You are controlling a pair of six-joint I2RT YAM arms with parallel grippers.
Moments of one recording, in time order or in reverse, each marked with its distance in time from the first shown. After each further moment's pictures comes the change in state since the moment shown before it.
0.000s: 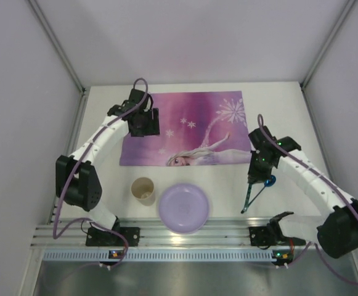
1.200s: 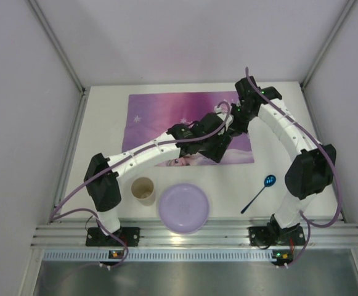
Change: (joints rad) left arm -0.646 0.163 0.237 0.084 -0.065 0.048; right arm -0.045 0.524 0.762 -0.041 -0.243 0.022
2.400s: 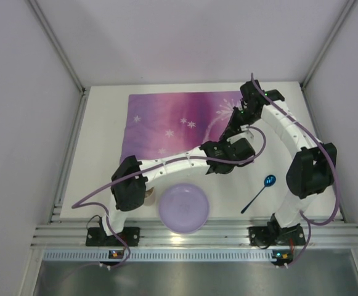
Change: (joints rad) left arm -0.198 0.229 0.158 -0.089 -0.648 0.223; right arm -0.047 -0.001 -0.074 0.020 -0.185 0.048
